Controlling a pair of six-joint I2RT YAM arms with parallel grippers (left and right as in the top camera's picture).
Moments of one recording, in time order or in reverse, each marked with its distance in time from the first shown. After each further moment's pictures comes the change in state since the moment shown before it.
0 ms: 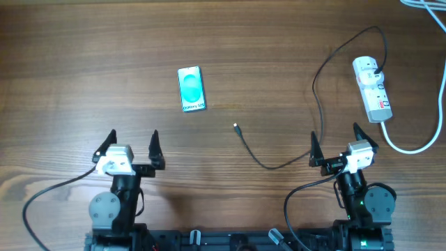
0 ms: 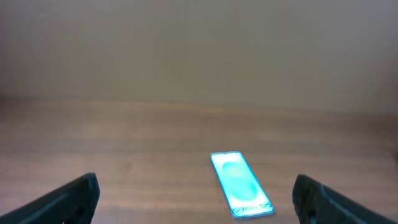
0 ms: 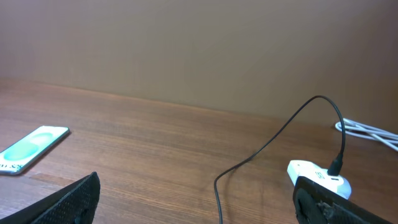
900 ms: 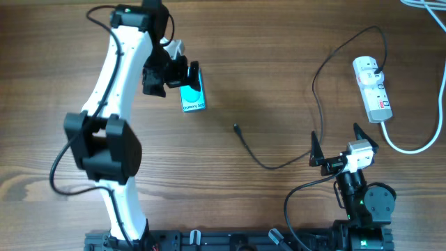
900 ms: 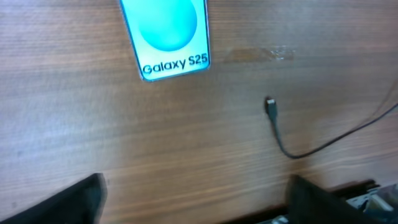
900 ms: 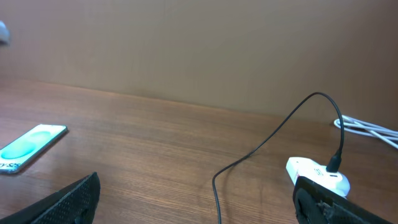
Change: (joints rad) left arm -0.133 2.096 1.881 -1.398 0.275 -0.042; right arm 0.000 0.008 0.000 -0.001 0.007 0.000
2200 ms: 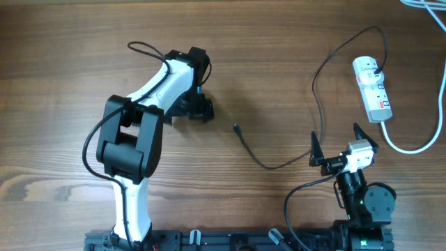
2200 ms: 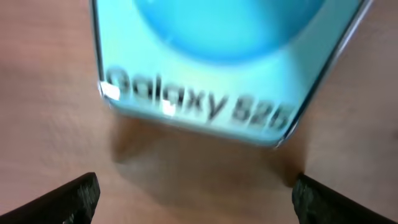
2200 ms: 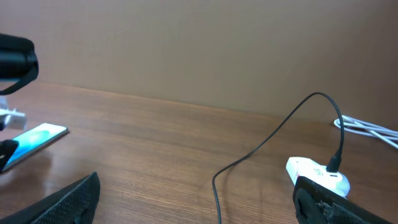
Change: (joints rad) left arm -0.178 0.047 -0.432 0.418 -0.363 -0.318; right arm 0.000 0.000 0.000 0.000 0.000 0.000
